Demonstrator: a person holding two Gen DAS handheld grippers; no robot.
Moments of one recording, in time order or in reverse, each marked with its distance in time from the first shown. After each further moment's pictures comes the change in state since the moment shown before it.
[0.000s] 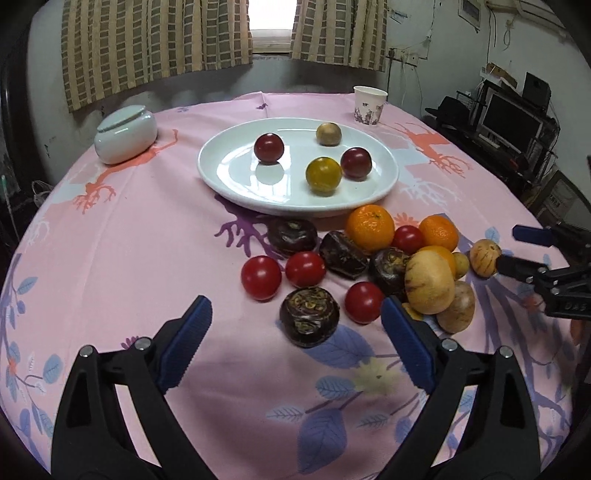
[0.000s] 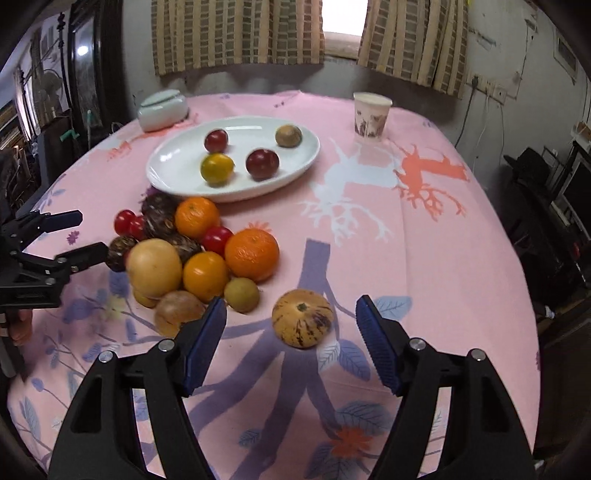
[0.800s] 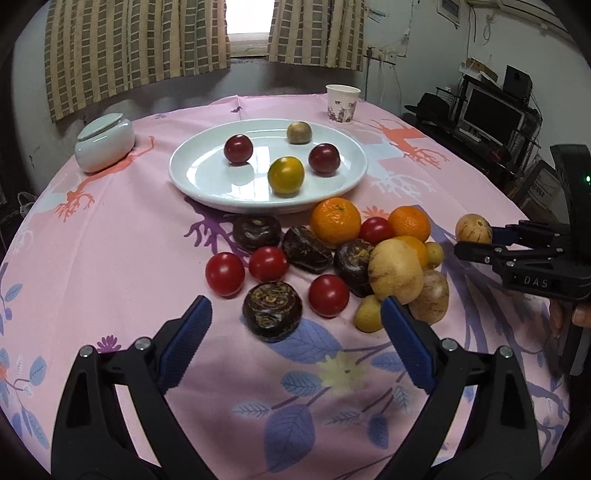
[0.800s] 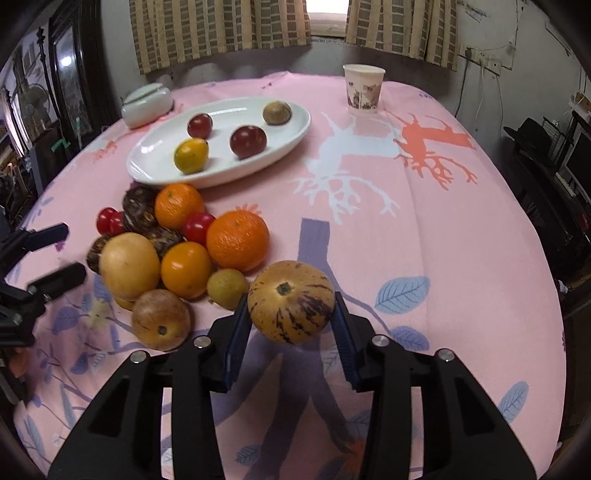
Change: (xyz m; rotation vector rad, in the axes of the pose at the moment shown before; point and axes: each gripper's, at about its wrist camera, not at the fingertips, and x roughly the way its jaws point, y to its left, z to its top) left arm 0.002 -0.024 -0.006 0.059 -0.003 -0.053; right arm 0.011 -0.004 -0.002 0.058 -0.002 0.028
